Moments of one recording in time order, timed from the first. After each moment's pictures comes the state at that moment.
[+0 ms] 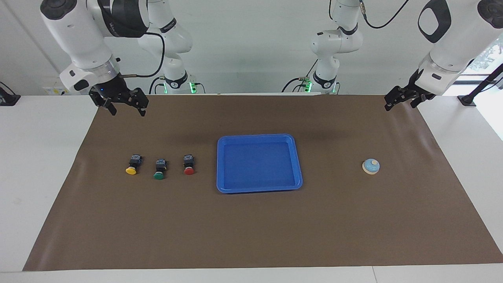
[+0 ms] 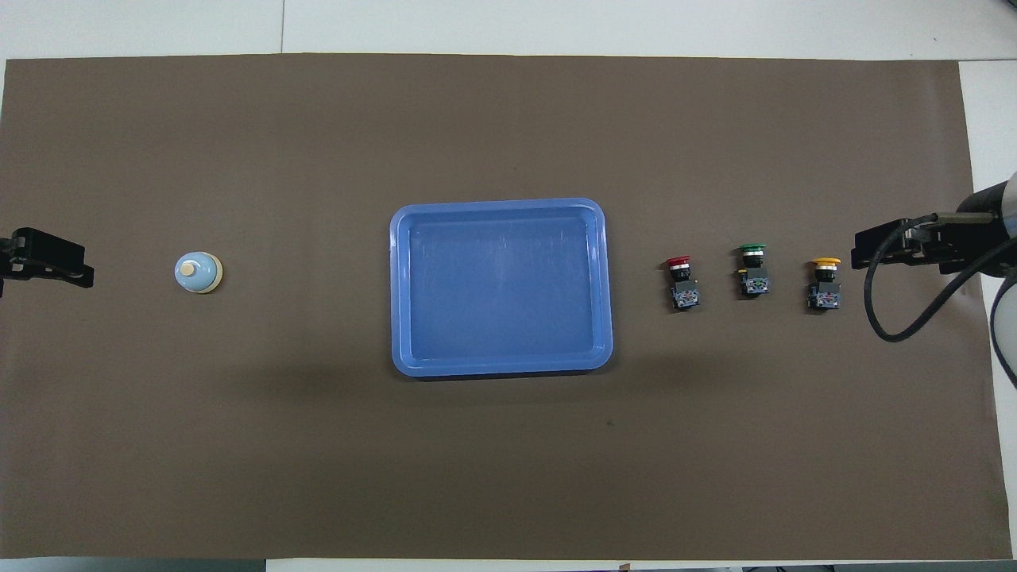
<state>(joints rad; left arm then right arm) 0.03 -0.01 -0.01 -1.64 0.01 1.50 -0.01 -0.14 -0.05 0.08 -1.88 0.01 1.80 0.06</state>
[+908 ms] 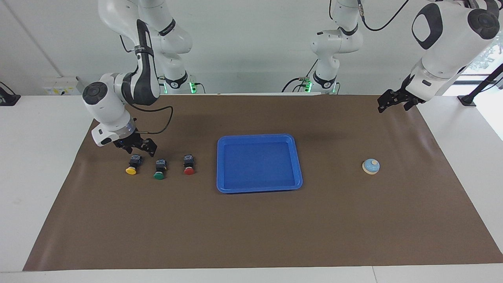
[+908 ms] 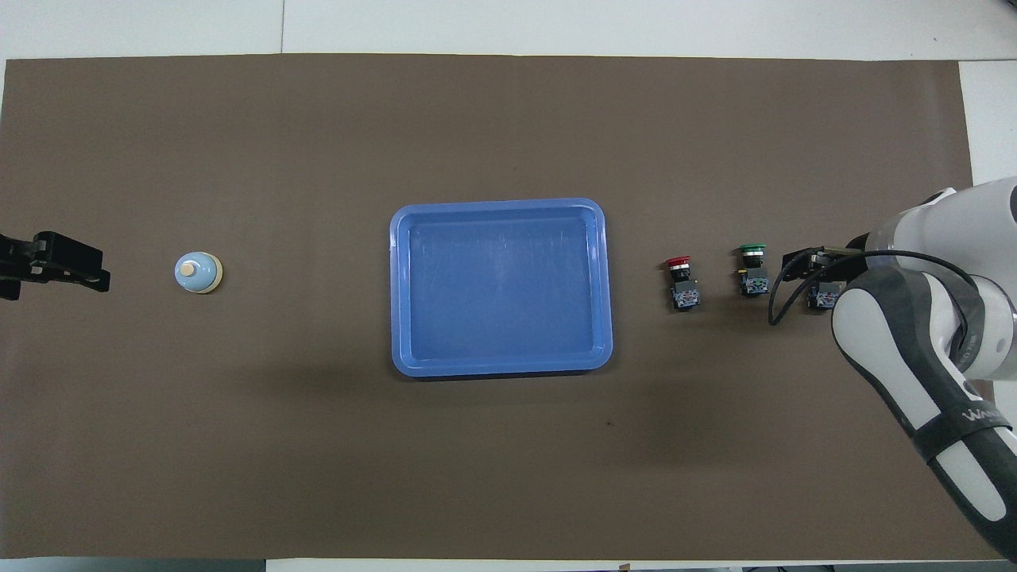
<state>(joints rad) -0.01 0.02 -0.01 -1.64 0.01 1.48 -0.01 -0.18 0.09 0.08 -2.20 0.01 2.24 0.10</state>
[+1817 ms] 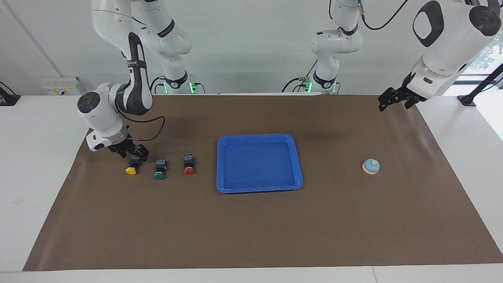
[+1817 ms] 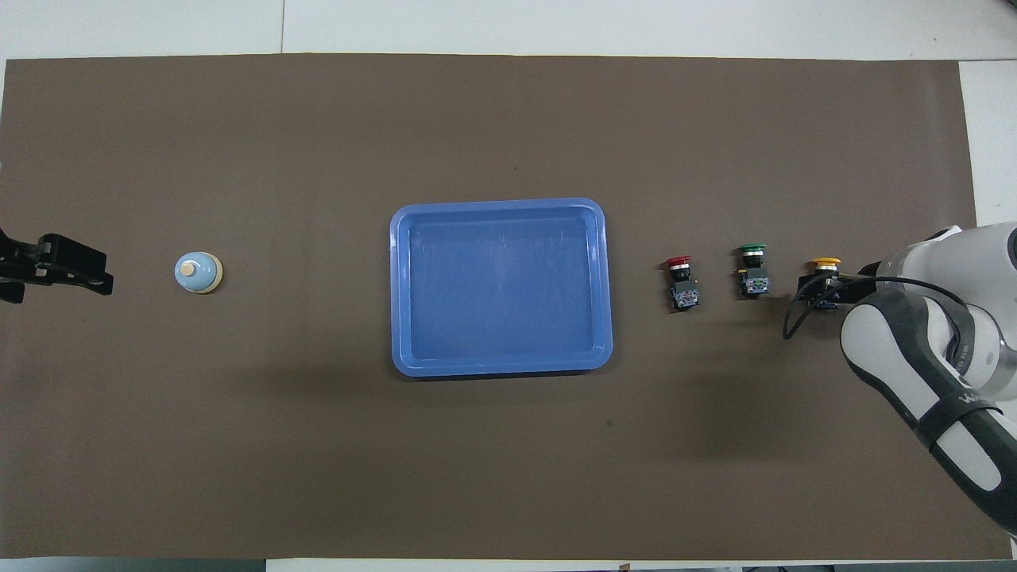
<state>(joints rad) -0.01 0.00 0.01 -1.65 0.01 1.48 -0.01 -0.27 0.16 0.08 -2.25 0.01 2.38 0.04</state>
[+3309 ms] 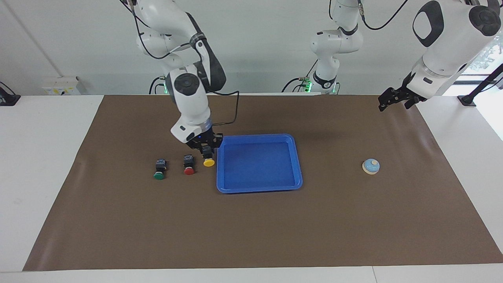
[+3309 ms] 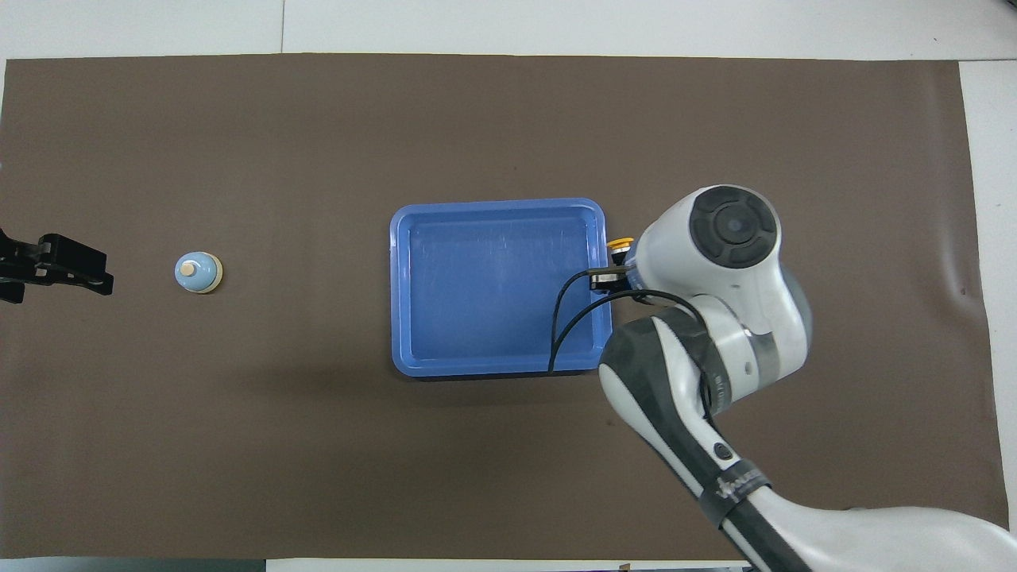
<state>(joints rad) -0.01 0.00 0.01 -1.65 0.01 1.48 -0.01 0.33 0.18 0.11 -1.99 0.01 2.17 0.45</state>
